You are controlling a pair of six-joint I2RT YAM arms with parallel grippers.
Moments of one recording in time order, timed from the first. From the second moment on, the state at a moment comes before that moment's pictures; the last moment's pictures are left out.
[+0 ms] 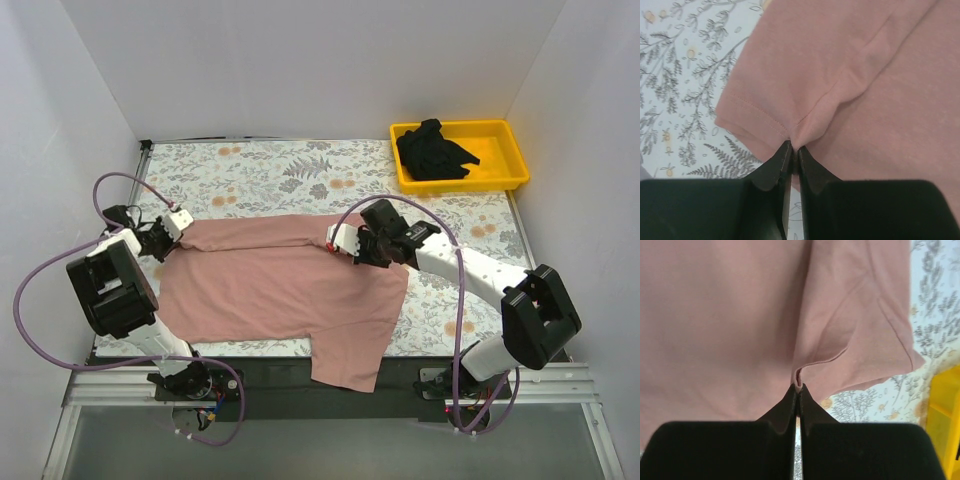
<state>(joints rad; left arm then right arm) 0.49 1.70 0.96 -0.33 0.71 1.31 0.70 1.47 1.02 -0.51 -0.08 -0.79</state>
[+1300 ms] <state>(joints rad) -0.63 1.91 1.23 -0.14 0.82 0.88 0.12 2.16 1.77 -0.82 -0.51 -0.26</state>
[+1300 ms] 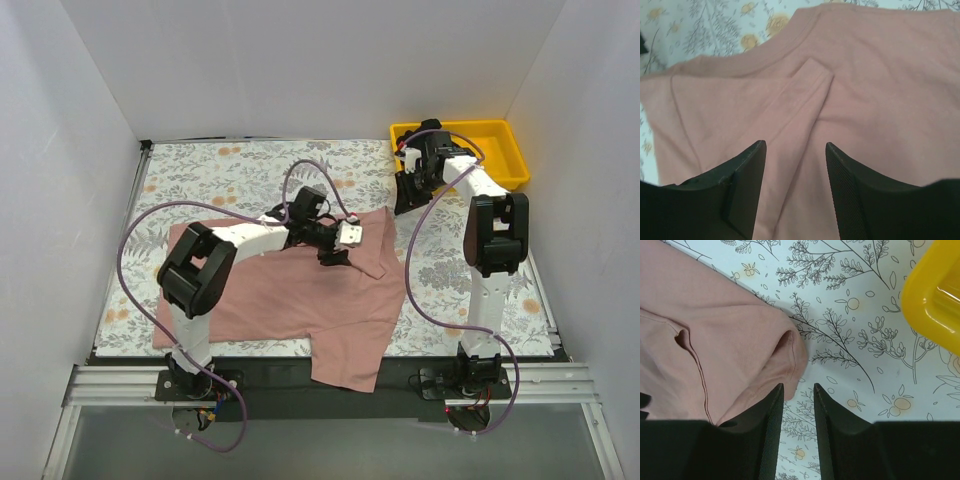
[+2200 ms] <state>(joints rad) -0.82 2.06 1.26 -0.01 0.66 0.98 0.16 2.20 1.69 -0.69 -0.50 -0.26</state>
